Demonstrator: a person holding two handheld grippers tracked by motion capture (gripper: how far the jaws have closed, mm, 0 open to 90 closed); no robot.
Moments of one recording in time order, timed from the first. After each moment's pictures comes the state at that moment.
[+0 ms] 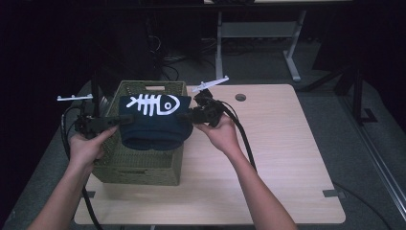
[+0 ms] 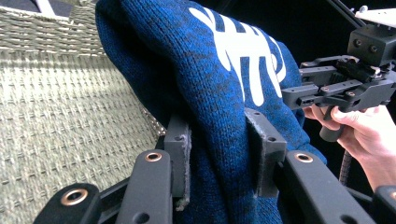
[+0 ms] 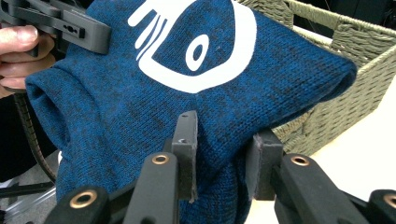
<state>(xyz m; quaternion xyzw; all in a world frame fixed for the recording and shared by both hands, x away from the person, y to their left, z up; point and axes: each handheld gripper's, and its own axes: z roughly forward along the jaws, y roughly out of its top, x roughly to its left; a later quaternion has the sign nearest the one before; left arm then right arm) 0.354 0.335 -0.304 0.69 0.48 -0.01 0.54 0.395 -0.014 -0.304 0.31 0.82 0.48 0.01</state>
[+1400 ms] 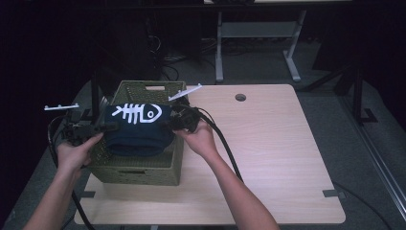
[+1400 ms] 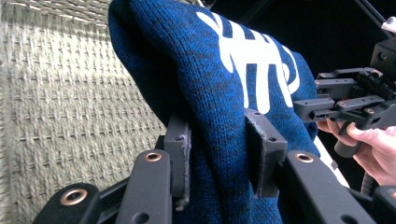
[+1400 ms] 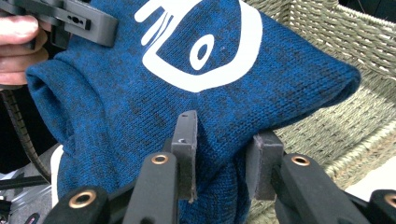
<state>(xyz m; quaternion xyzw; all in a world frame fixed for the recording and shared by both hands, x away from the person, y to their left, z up) 0.351 0.383 -0.334 0.66 0.55 -0.01 0.52 0.402 0.046 -0.334 0.31 0.83 0.46 -0.01</state>
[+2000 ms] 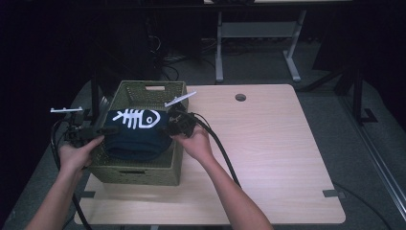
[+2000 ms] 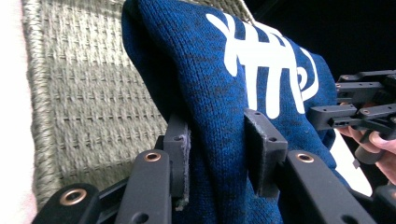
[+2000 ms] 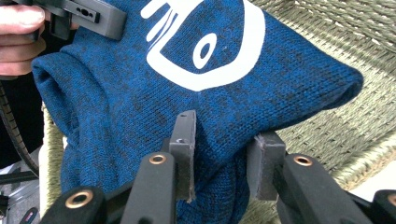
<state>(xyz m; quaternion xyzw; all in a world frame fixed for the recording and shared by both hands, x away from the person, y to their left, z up) 0.360 0.390 -0.354 0.66 0.57 -0.01 0.48 0.403 0.058 -0.355 0.32 0.84 0.44 -0.01</state>
